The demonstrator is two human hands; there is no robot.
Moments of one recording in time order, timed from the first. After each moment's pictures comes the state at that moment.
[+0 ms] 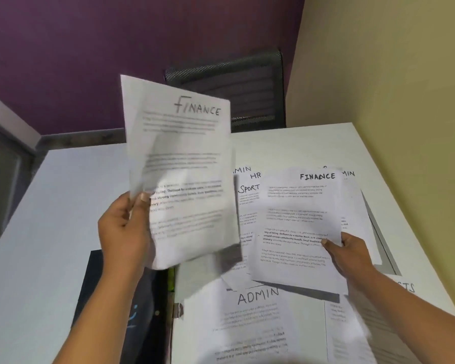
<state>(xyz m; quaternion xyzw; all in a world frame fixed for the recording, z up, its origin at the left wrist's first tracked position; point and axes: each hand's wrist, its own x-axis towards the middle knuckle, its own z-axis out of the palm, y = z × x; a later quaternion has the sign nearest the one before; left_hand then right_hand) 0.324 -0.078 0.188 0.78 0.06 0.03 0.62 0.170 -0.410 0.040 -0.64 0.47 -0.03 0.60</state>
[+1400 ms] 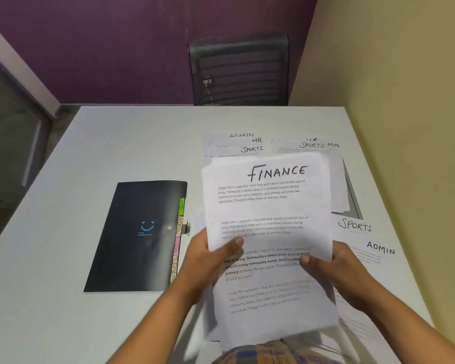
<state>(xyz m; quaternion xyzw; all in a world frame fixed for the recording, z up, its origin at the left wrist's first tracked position) 0.094 -0.058 0.167 0.63 0.01 -0.31 0.71 -0.009 -0.299 0.162 -0.70 0.21 0.09 0.67</state>
